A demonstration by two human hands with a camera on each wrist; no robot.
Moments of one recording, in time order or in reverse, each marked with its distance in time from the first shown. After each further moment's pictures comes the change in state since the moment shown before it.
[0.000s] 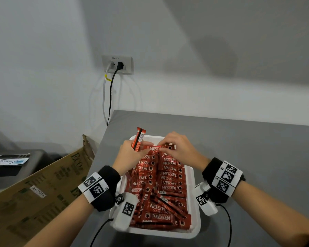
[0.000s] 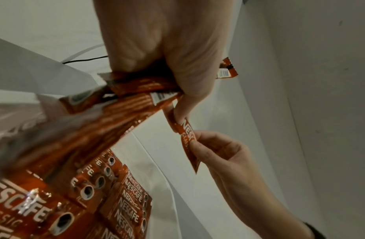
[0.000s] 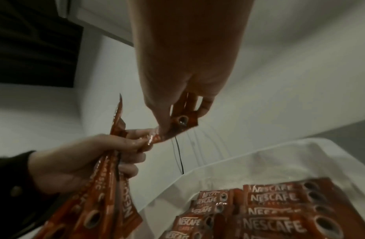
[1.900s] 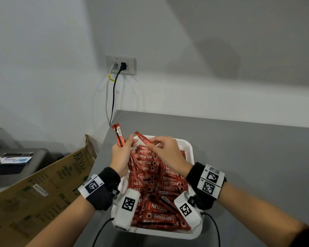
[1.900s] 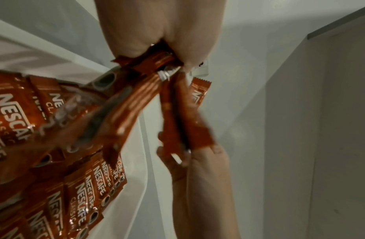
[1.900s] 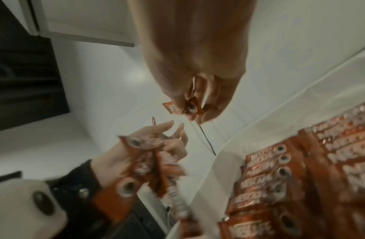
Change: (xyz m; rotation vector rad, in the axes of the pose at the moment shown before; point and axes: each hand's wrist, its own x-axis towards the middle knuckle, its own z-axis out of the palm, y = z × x) left_hand 0.002 -0.006 -0.002 -0.649 0.343 -0.284; right_hand 0.011 -0.049 0.031 0.446 0.145 0.266
